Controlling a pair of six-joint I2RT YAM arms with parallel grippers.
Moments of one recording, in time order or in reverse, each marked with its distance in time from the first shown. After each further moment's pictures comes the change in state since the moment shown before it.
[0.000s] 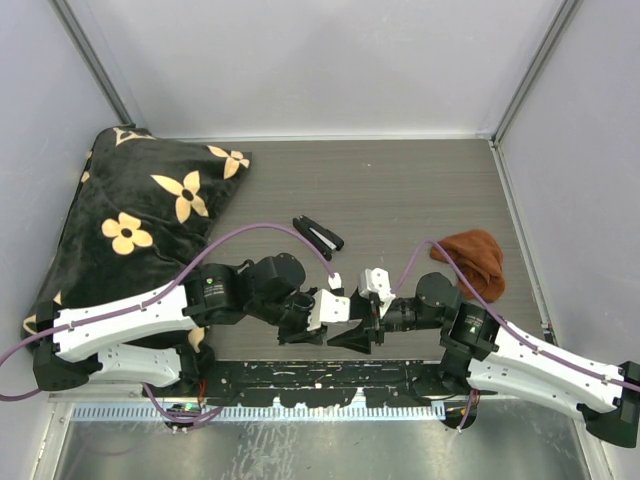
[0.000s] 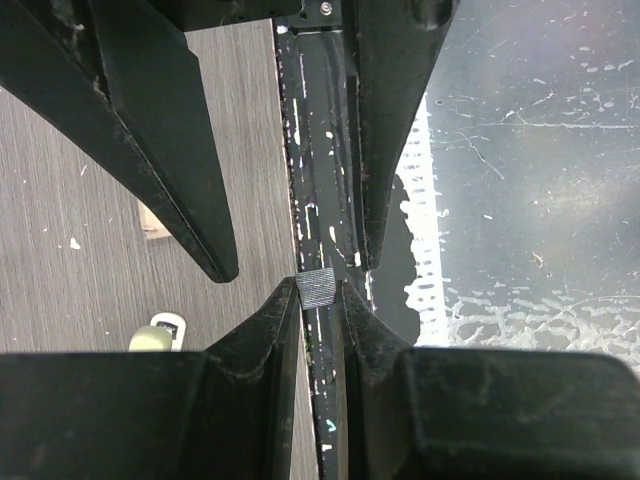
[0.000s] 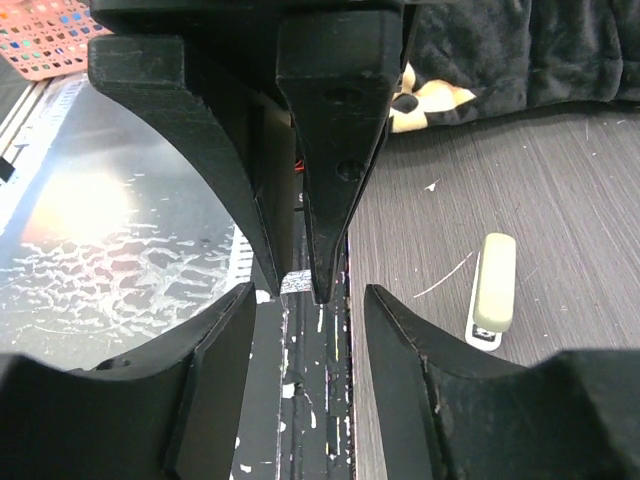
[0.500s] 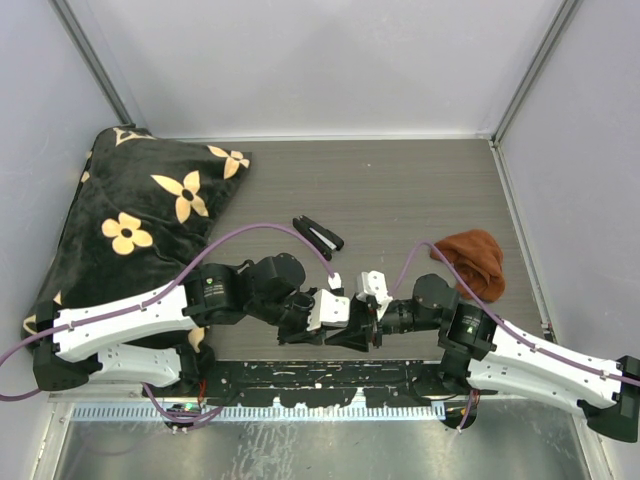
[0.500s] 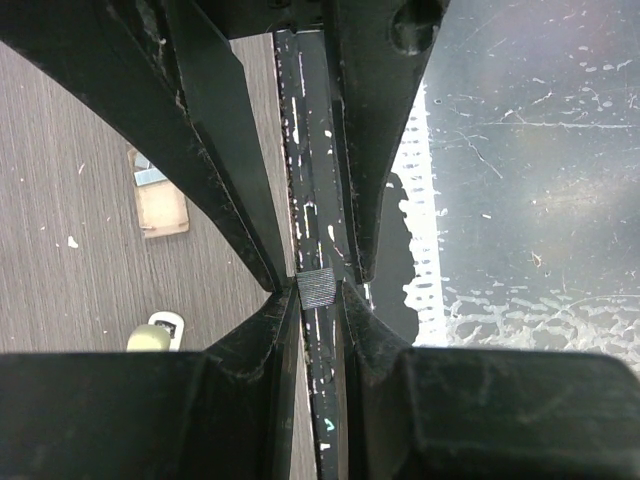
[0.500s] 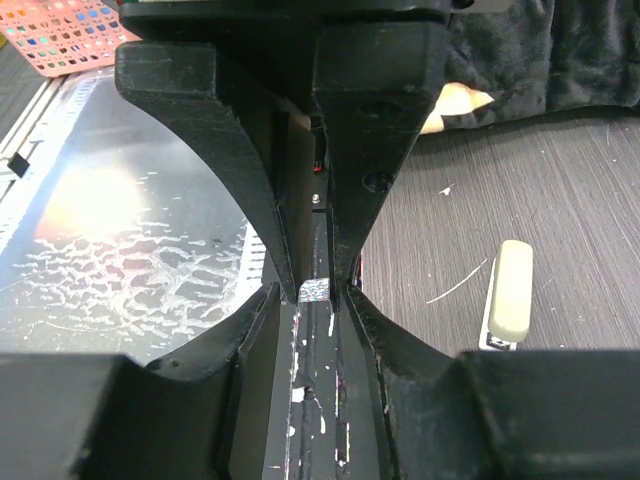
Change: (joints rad) left arm 0.000 0.000 0.000 0.000 0.001 -0.003; right arm 0.031 0.016 0.000 0.018 0.004 0.006
